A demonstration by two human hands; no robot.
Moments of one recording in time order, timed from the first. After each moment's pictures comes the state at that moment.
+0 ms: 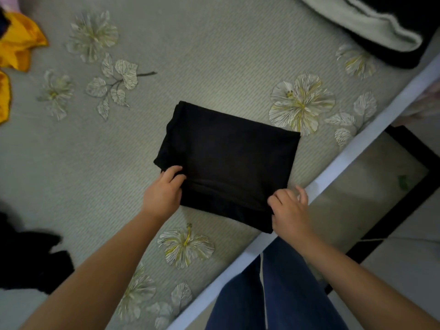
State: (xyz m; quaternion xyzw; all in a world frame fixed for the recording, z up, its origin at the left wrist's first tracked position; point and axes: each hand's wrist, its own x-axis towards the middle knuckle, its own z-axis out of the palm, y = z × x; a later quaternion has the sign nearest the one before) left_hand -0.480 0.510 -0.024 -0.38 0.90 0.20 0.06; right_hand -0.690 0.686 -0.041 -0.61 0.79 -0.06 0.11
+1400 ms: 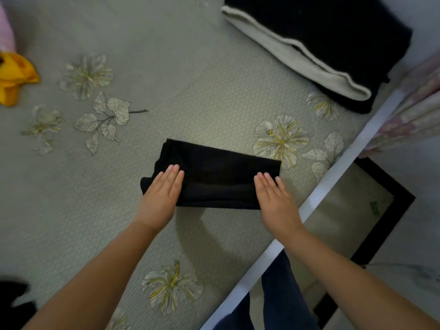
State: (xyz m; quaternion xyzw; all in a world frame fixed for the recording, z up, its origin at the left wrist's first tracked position) left_hand -0.513 0.475 -0.015 -0.30 0.95 0.04 0.07; right_hand -0.715 0.620 -0.019 -0.62 0.78 -0.07 0.01
